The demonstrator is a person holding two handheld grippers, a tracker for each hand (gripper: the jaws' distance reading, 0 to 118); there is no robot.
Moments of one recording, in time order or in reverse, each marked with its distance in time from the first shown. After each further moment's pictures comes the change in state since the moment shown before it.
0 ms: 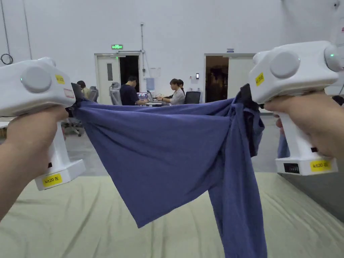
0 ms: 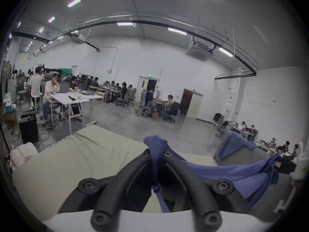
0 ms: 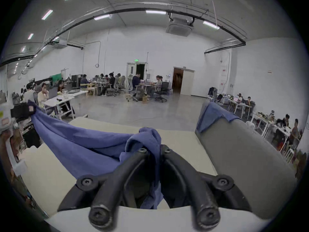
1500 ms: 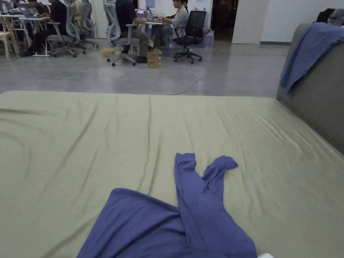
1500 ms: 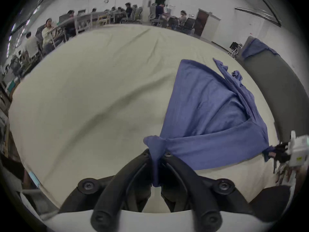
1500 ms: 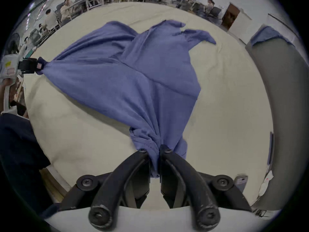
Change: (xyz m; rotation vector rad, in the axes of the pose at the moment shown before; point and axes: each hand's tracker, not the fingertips) left arm -0.159 -0.491 0.151 -0.850 0.106 0.037; right arm -0.029 -0.546 0.021 -0.829 0.289 0.325
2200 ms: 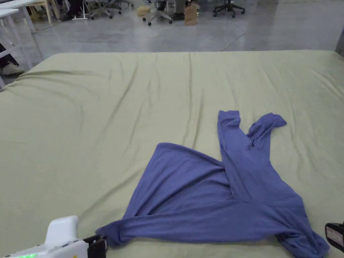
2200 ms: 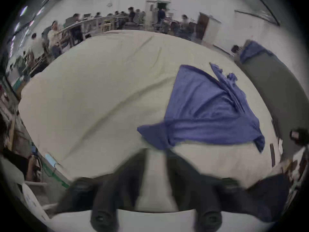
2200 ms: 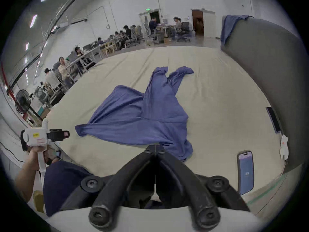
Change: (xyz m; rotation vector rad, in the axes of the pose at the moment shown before) left arm -0.025 -0.030 0.059 0.102 0.040 -0.017; right arm -0.013 -0.035 0.151 0.380 0.123 -0.346
